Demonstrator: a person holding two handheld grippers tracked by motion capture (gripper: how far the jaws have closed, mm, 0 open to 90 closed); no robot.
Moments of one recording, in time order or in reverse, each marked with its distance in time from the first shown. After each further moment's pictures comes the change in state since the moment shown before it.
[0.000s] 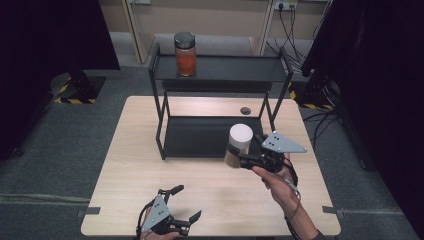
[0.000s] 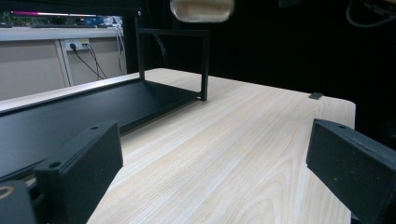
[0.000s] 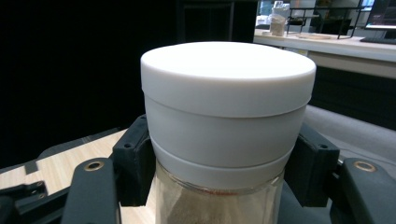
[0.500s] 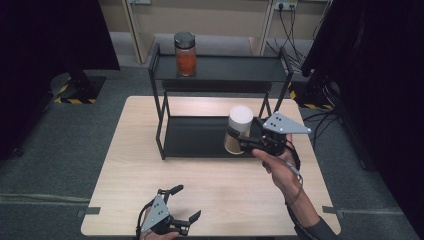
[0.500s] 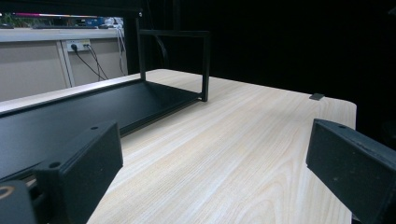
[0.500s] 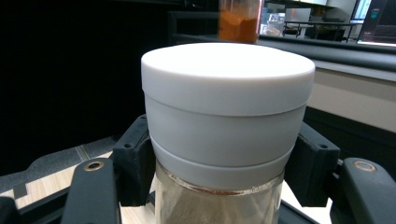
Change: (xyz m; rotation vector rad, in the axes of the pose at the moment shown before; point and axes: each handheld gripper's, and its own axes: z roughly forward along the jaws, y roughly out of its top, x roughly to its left) left arm 0.000 0.000 -0.001 -0.003 0.002 0.001; right arm -0.006 0.045 0.009 -0.018 -0.011 -0.024
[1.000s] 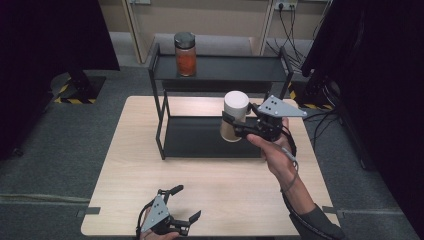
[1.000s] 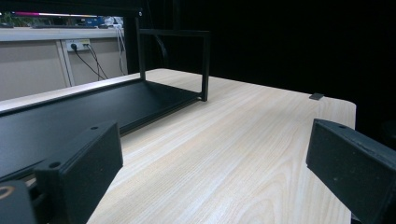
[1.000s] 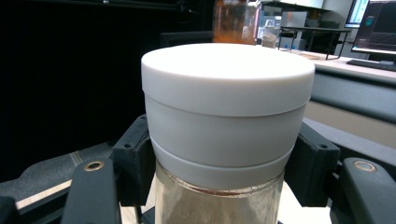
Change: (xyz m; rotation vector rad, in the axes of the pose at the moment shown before) left arm 0.000 -0.001 0.000 0.001 0.001 0.000; right arm -0.004 0.032 0.018 -0.008 -0.016 -0.001
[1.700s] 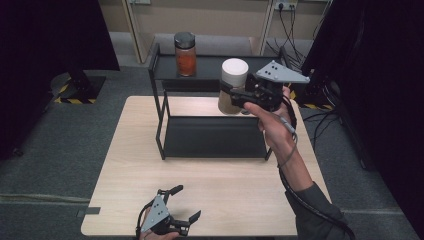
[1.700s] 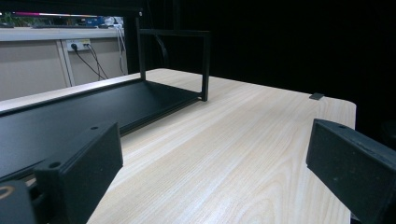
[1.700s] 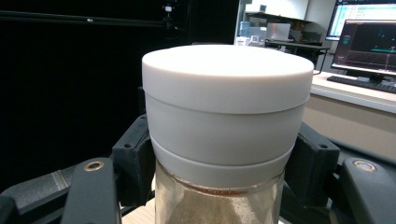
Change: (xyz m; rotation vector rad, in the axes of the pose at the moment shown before) left arm 0.000 0.000 -0.001 -0.001 0.000 -0.002; right arm -0.005 0.062 0.020 -0.028 -0.055 -0.013
